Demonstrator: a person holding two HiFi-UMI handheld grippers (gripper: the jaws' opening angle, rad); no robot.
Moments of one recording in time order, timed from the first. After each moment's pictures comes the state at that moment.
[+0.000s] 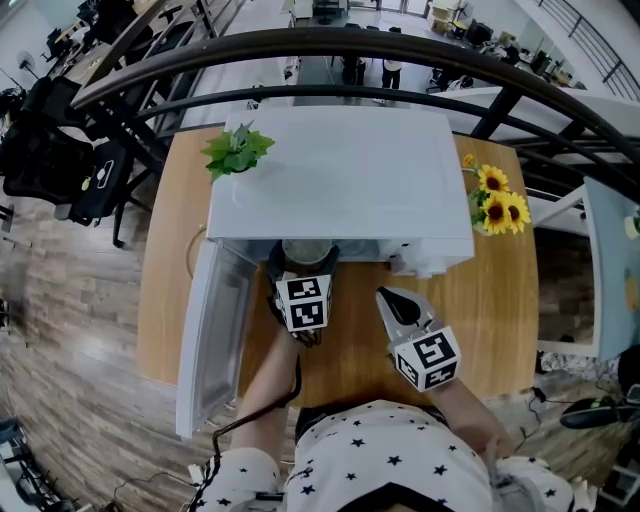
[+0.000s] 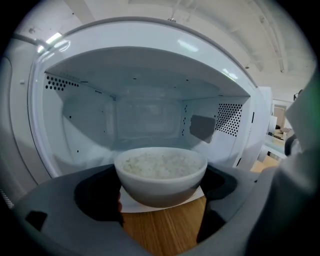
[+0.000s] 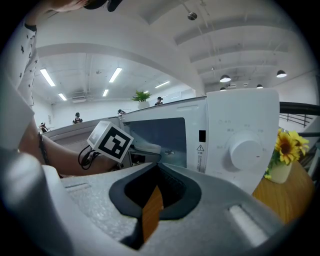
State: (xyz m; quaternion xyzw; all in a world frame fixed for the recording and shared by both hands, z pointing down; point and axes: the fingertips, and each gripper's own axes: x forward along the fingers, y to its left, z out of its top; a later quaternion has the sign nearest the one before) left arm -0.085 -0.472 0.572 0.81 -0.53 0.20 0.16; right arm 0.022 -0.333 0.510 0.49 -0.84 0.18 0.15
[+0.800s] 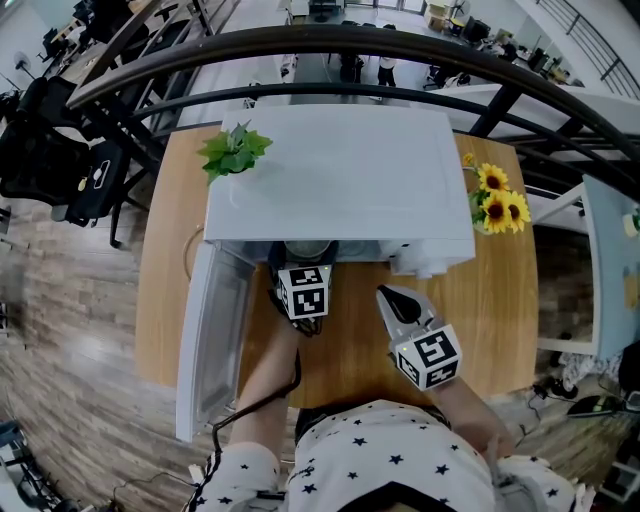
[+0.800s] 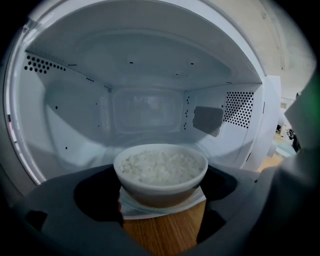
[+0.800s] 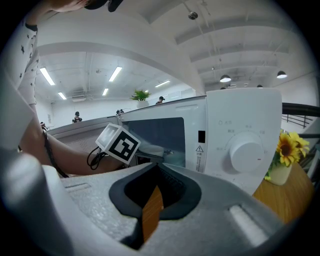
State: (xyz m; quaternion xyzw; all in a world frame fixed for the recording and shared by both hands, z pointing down) left arm -0.079 -0.490 0.592 0.80 -0.53 0.23 0.17; right arm 0.024 -0.337 0.511 0.49 -0.84 0.17 0.15
